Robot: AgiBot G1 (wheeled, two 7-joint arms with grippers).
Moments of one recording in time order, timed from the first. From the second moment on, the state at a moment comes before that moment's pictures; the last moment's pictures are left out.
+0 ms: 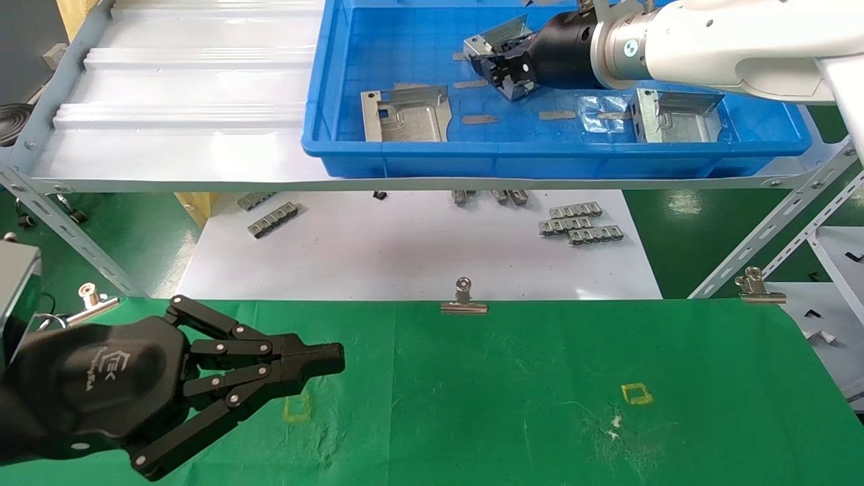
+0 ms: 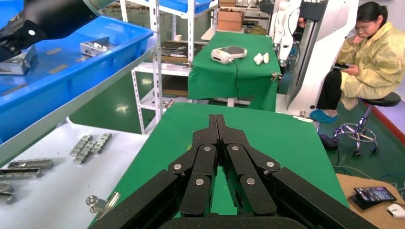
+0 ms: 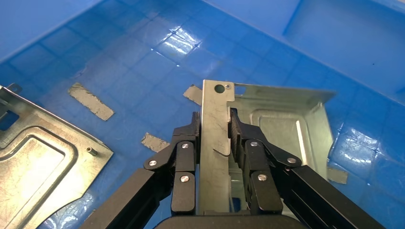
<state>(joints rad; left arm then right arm) -1.09 0.59 0.33 -1.27 0.69 1.47 -0.16 1.97 -1.33 -0.76 0.37 -1.69 -0.75 0.63</state>
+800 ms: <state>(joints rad) -1.09 0.59 0.33 -1.27 0.69 1.47 -0.16 1.95 -0.97 -0.65 0.90 -1.46 -1.10 0.62</state>
